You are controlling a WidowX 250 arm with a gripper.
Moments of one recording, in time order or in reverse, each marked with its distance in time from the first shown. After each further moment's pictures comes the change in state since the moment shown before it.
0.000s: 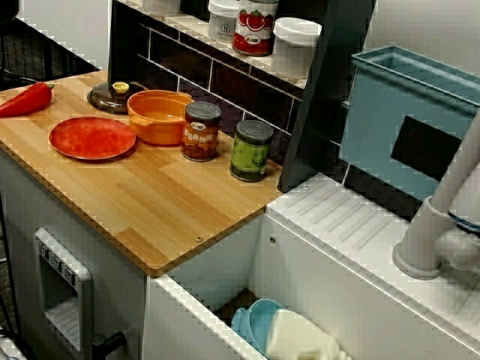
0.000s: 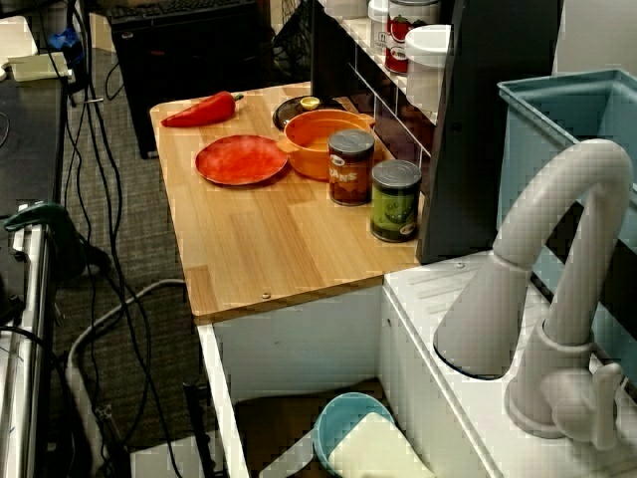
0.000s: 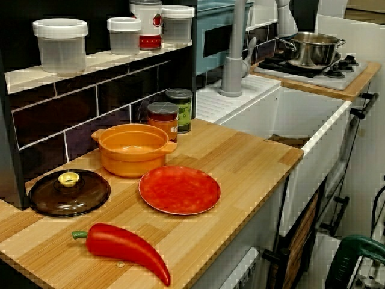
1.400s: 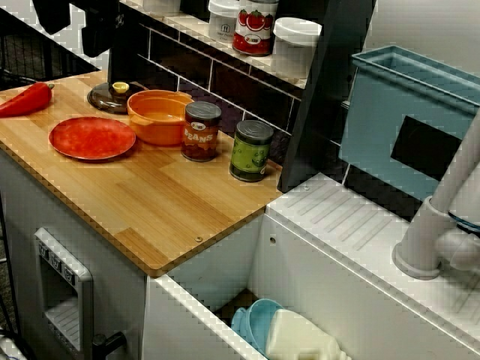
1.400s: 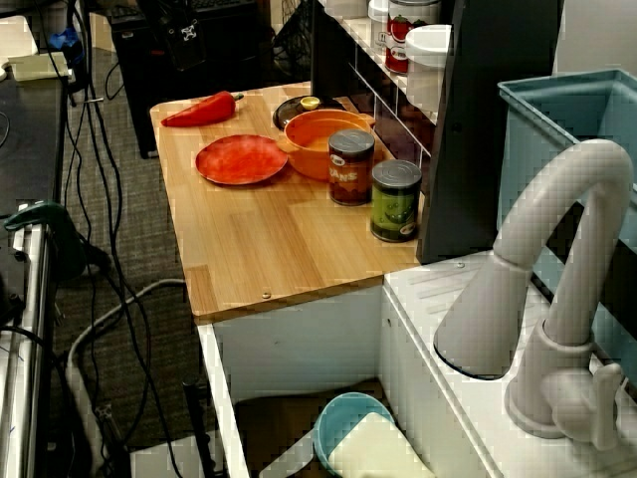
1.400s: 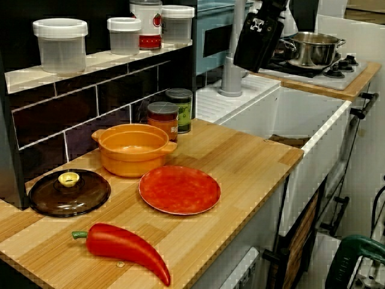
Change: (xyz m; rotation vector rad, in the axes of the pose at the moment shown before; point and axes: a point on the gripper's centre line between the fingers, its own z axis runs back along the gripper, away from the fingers) arm 0.124 0.092 -0.073 0.245 -0.135 0.170
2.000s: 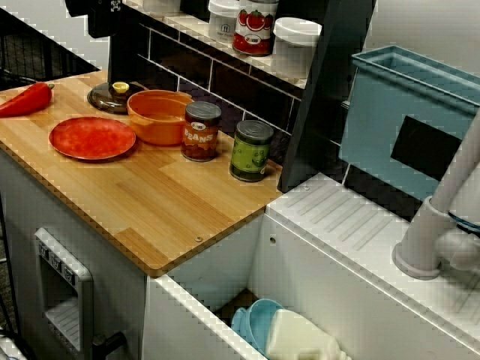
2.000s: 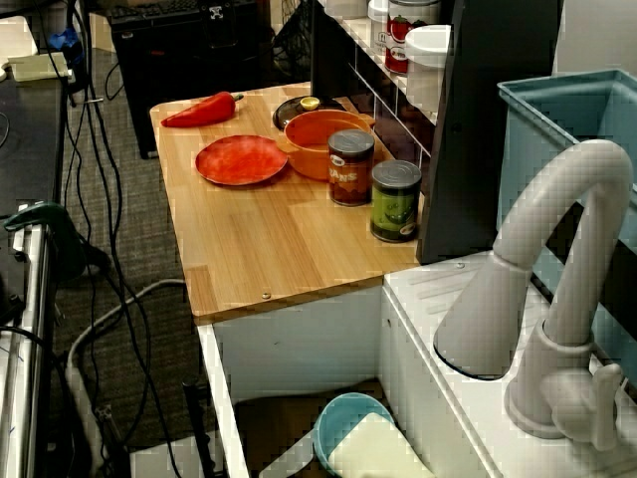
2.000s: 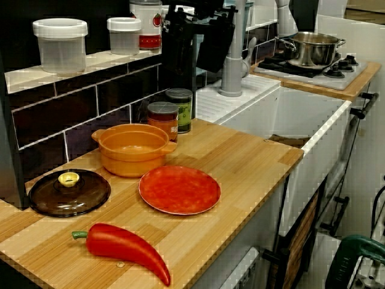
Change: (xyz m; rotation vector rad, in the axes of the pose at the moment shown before) arm 0.051 0.033 -0.022 -0.087 0.061 -0.404
